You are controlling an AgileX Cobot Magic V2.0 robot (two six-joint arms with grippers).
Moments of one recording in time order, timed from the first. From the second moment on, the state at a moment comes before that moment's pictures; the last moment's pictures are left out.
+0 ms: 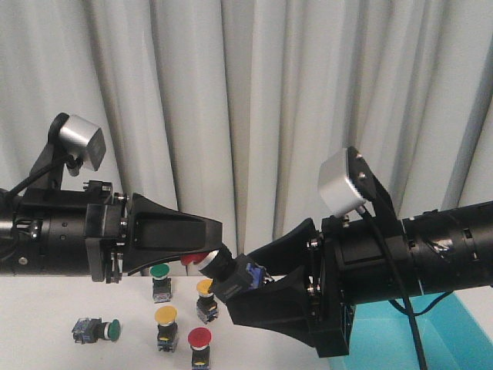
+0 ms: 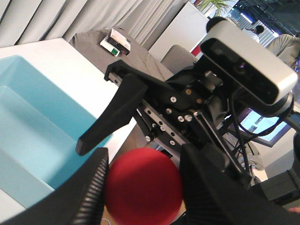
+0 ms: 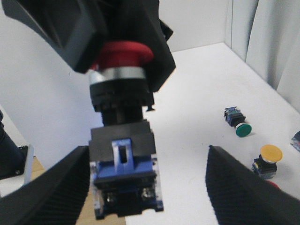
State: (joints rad) left arm -0.21 1.41 -1.25 -1.44 1.14 0.91; right arm 0.29 1.44 -1.26 1.17 1.05 -1.34
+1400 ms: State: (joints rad) left arm -0.21 1.41 -1.25 -1.39 1.01 0.91; right arm 0.29 1.44 -1.26 1.16 1.08 -1.34
